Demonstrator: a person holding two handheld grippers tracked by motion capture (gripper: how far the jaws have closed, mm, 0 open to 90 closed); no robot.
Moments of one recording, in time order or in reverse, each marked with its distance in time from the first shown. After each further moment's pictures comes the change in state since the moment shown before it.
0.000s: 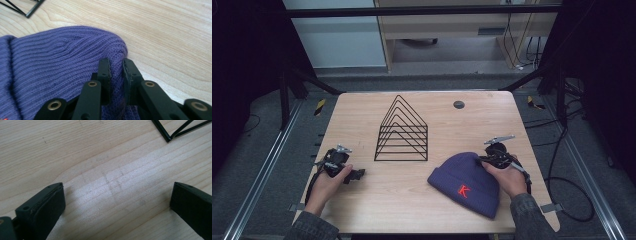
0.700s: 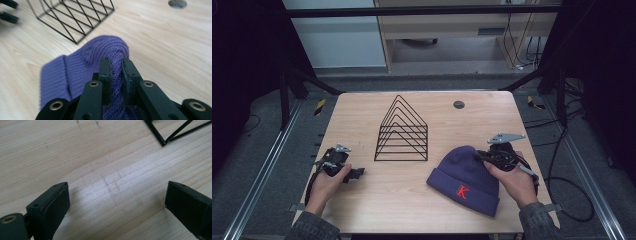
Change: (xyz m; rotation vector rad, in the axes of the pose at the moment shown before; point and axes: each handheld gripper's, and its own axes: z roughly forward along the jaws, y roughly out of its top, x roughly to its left) left arm 0.001 0.003 -0.007 -0.029 -0.011 0.017; right arm 0.041 0.016 -0.069 -0.185 0.063 -0.130
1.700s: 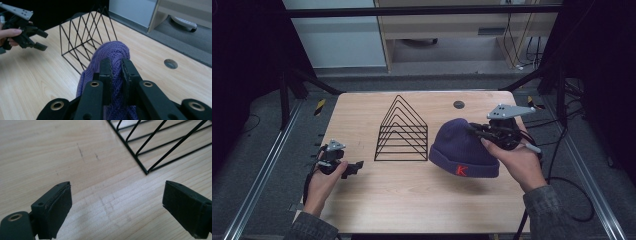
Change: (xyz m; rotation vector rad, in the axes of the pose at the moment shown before) left arm 0.000 0.005 -0.023 -0.167 -0.022 -0.019; right arm 0.029 0.088 -0.054 -0.173 0.037 -0.154
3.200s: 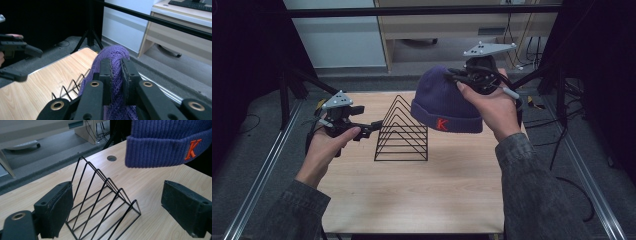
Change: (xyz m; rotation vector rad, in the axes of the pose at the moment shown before) left arm -0.060 0.150 -0.084 -0.289 -0.234 0.161; right arm 0.000 0.131 0.022 -0.133 -0.055 -0.035
